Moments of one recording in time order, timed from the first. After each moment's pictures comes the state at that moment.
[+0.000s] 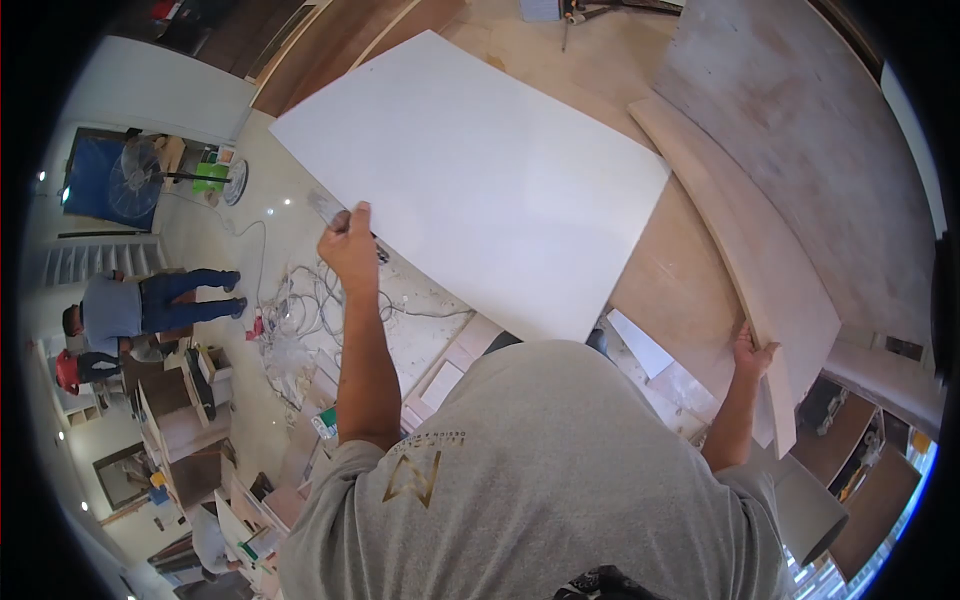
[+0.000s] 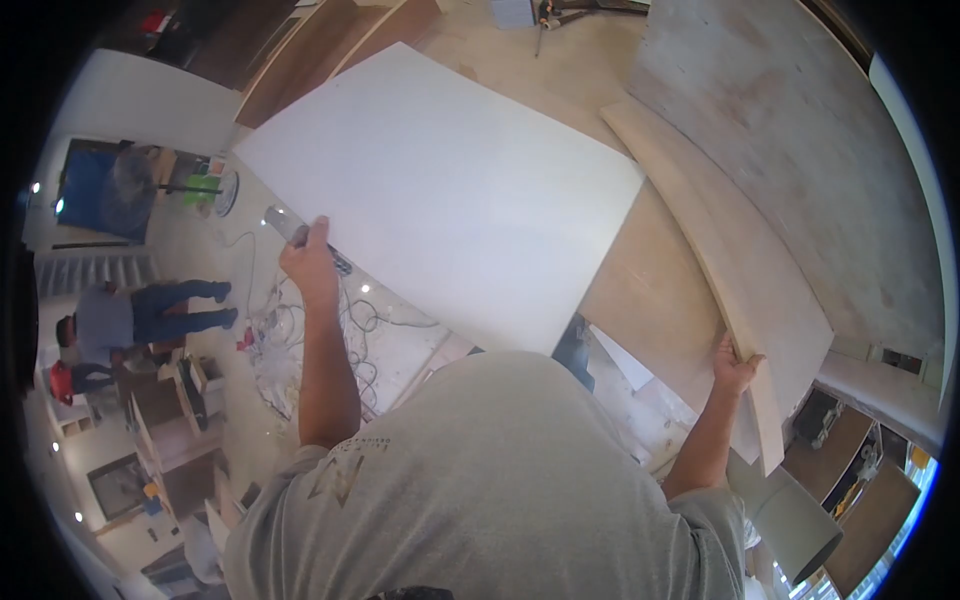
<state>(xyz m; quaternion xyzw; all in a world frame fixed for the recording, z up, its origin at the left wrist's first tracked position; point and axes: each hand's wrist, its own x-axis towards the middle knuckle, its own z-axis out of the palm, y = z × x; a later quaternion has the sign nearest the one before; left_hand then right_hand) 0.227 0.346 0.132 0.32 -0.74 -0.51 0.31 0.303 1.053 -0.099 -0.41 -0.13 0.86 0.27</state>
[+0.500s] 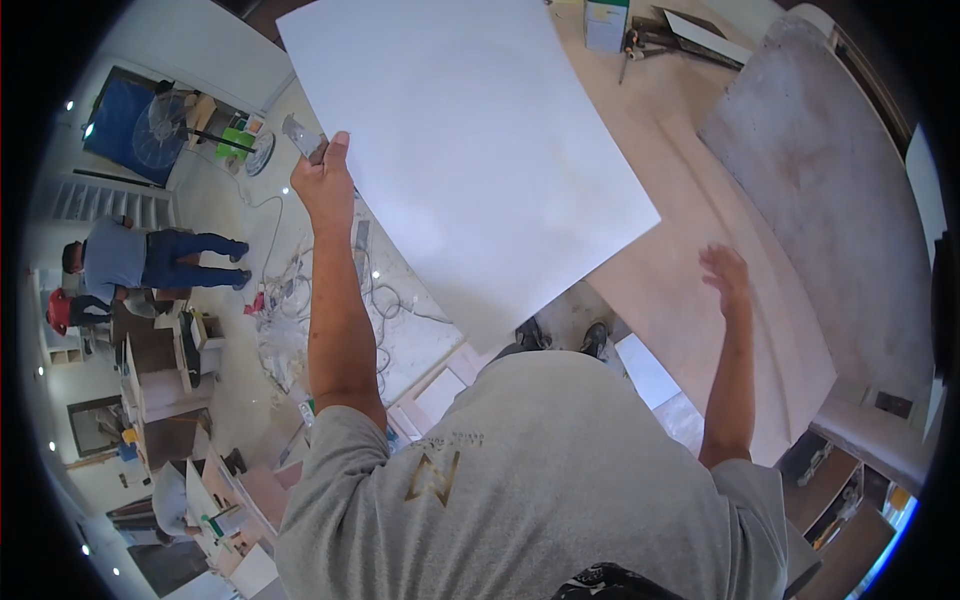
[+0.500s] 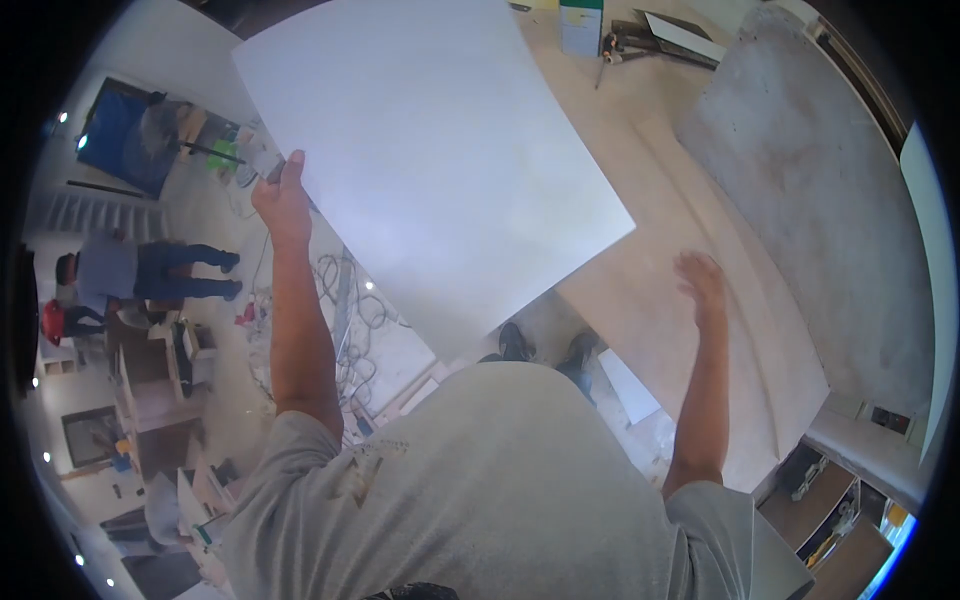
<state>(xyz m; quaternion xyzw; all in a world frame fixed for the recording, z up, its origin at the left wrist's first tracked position) 0.196 0.245 0.194 0.15 -0.77 -0.45 0.42 0.135 0.851 -0.002 -0.11 -0.74 0.65 -0.15</state>
